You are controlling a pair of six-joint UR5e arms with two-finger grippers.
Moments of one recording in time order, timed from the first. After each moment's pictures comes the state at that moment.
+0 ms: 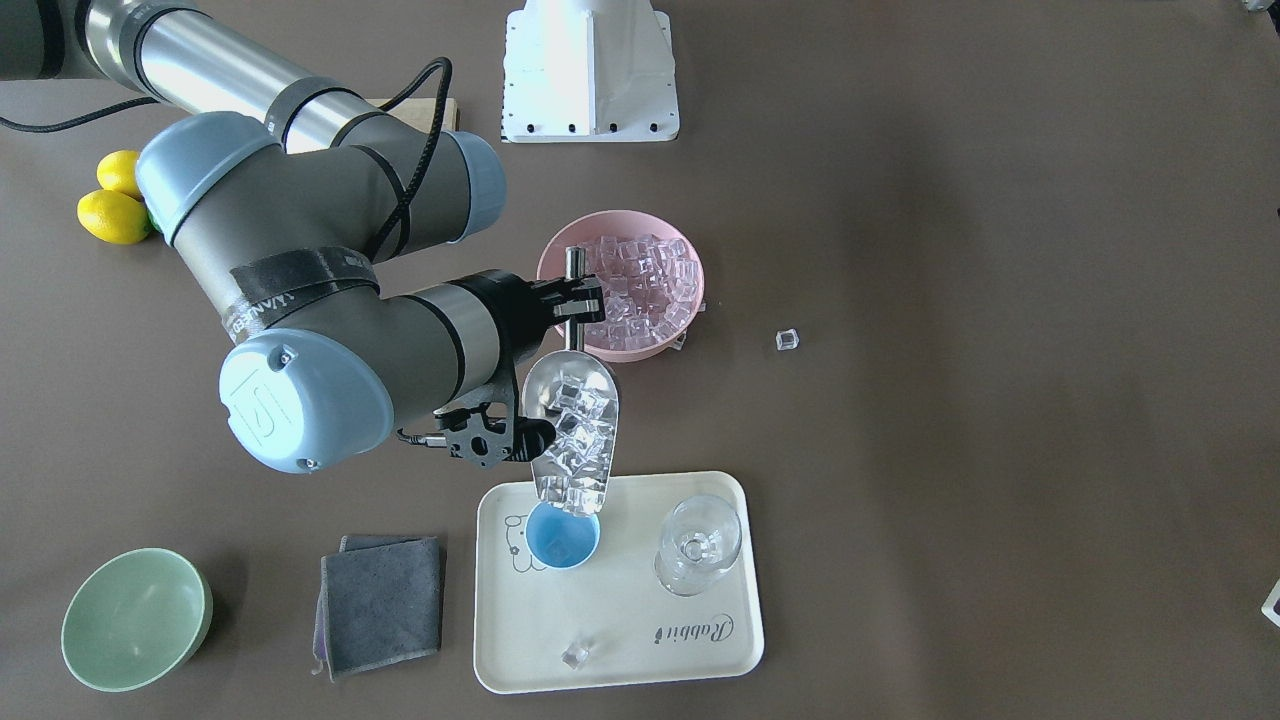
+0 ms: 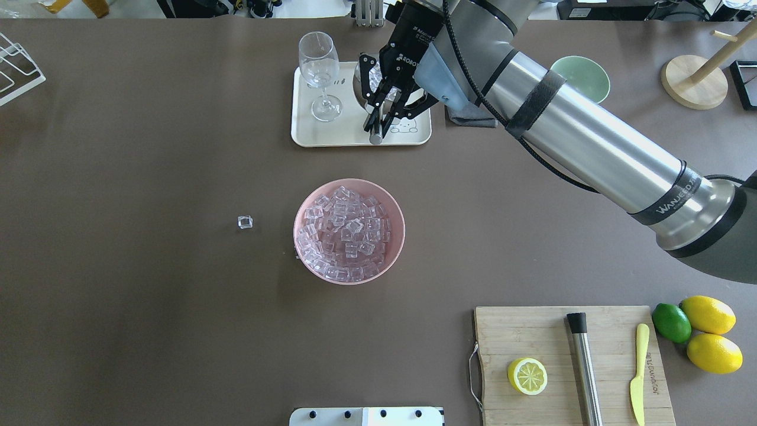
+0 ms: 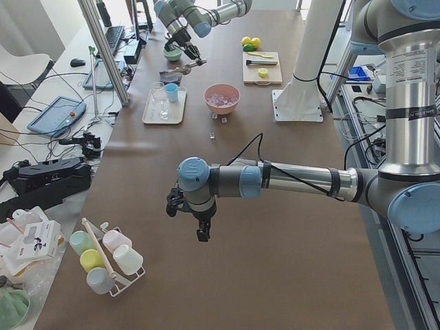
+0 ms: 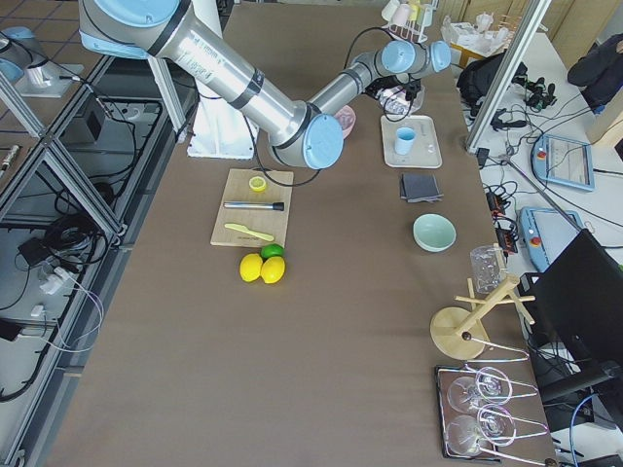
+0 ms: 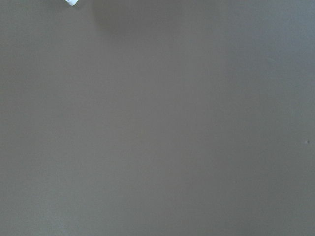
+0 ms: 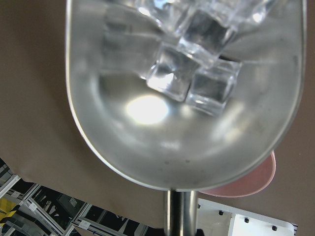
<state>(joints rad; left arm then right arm) -1.53 -1.47 -1.76 -1.45 -2.36 0.08 0.91 -0.52 1.18 -2.13 2.98 0.50</state>
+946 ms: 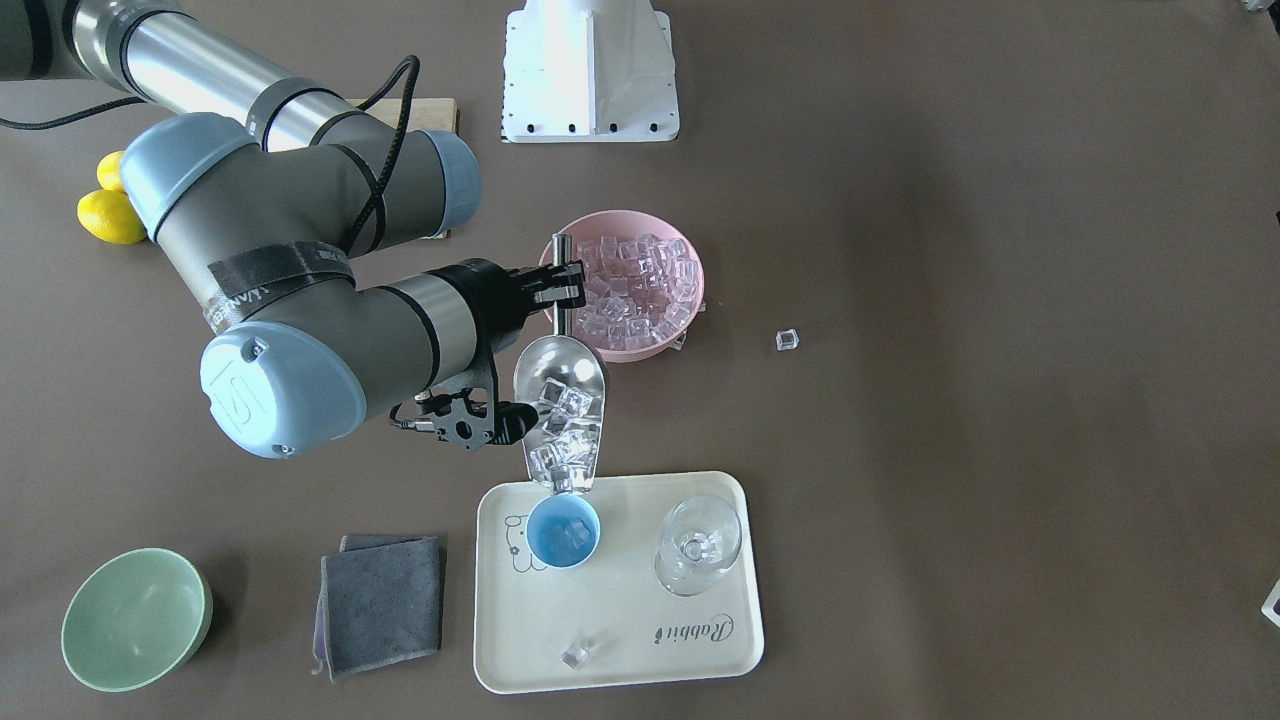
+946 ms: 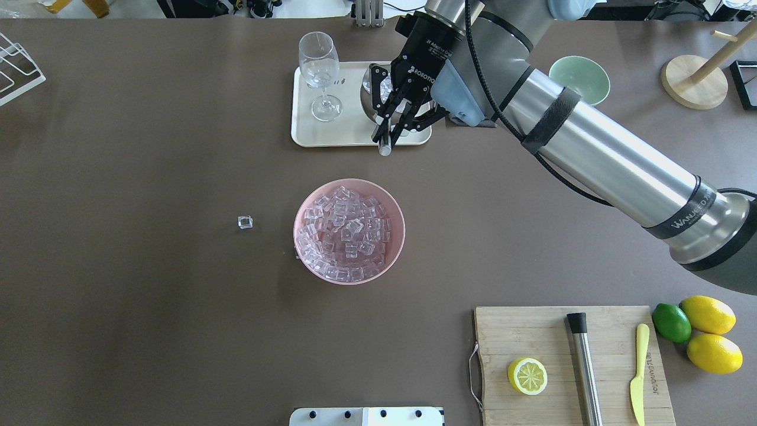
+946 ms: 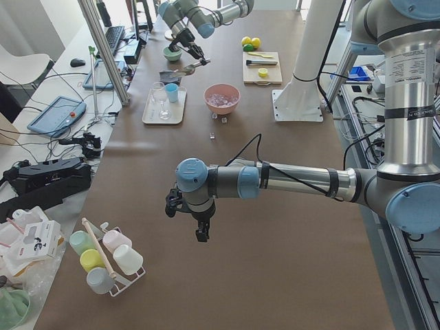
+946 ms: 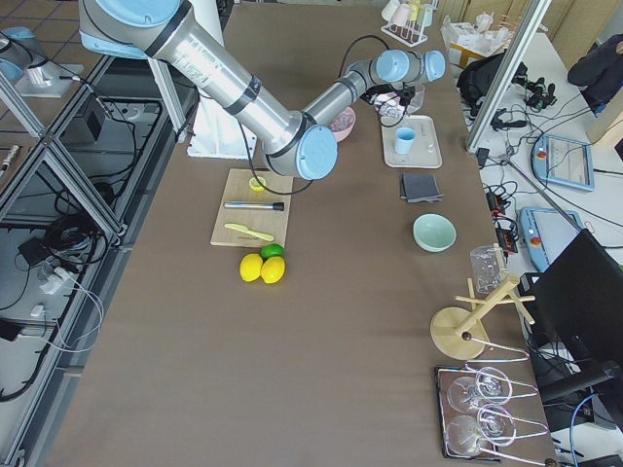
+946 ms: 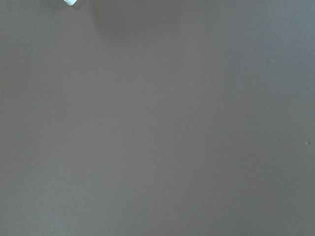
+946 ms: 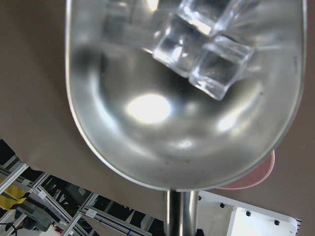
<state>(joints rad) -1.52 -1.47 -1.74 -1.45 -2.37 0.08 0.90 -0.58 1.25 -2.13 3.03 0.48</state>
